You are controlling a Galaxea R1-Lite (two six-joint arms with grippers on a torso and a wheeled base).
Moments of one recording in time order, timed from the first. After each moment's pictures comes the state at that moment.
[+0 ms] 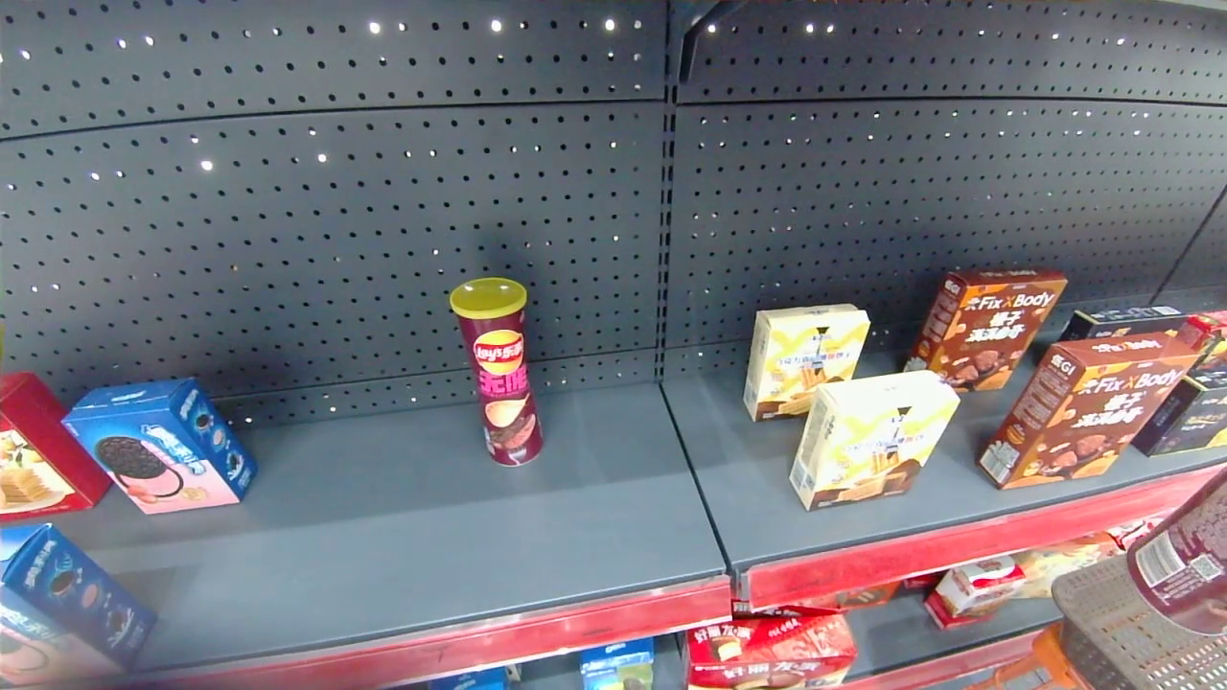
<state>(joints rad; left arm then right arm) 0.00 0.00 0.00 0.00 -0.03 0.02 0.33 0.72 -0.31 -0.50 -0.27 -0.16</state>
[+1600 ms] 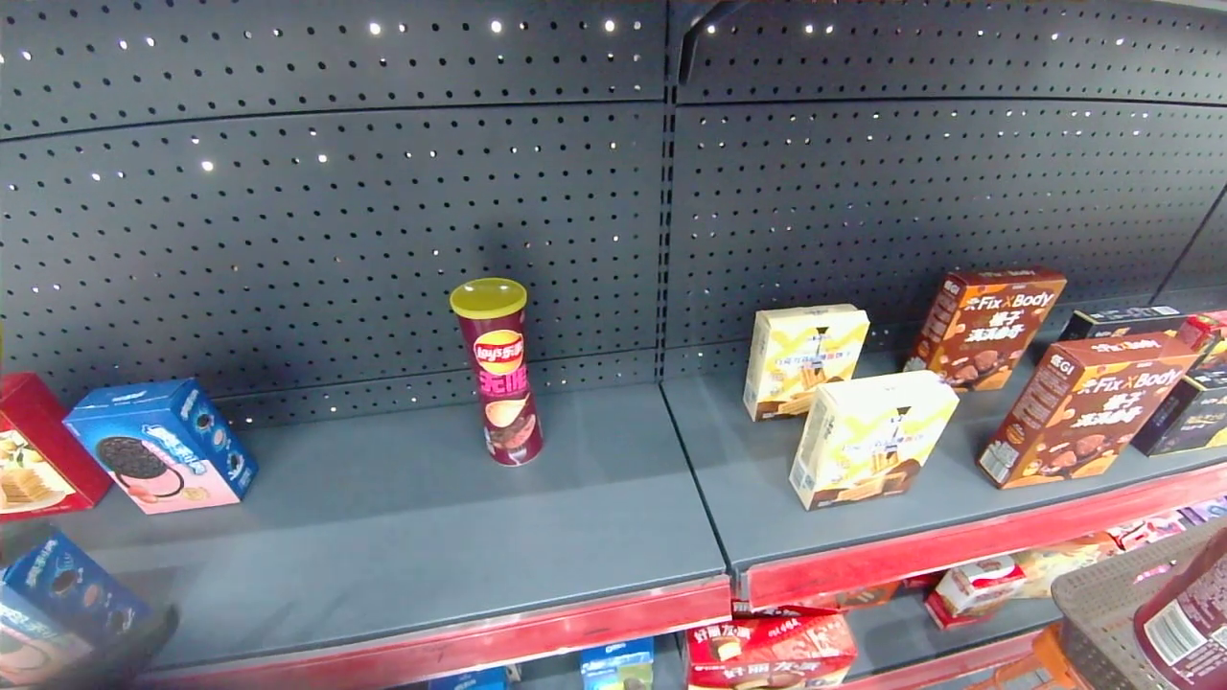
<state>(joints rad) -0.10 0.68 -0.45 -0.12 -0.27 0.04 0.25 0.66 -0.47 -0.11 -0.06 -0.11</state>
